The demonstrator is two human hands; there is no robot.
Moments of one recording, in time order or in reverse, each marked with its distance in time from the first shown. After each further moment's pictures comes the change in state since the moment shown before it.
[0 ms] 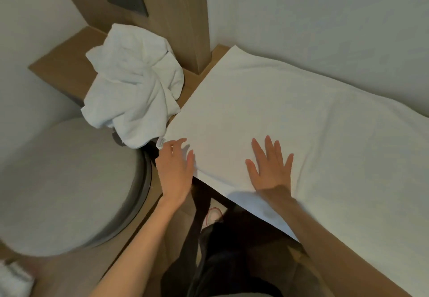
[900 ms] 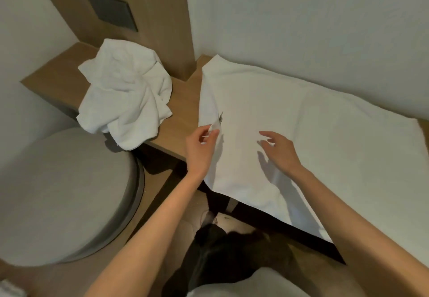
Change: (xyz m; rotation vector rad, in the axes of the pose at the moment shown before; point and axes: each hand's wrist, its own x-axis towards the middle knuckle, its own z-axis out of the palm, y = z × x) left_hand -0.006 0.093 -0.013 -0.716 -0.163 -0.131; right_hand -0.014 0.036 -0.079 0.704 0.053 0.077
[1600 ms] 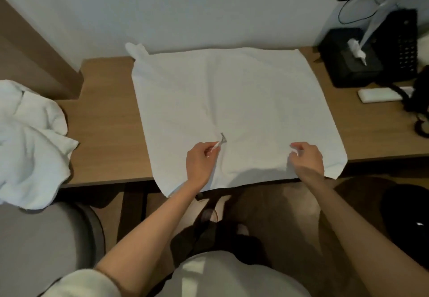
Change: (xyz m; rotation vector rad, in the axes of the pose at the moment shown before) left_hand -0.070 -0.038 0.124 0.387 -0.623 0.181; right_hand -0.155 0.156 -0.080 -0.018 0.547 0.706
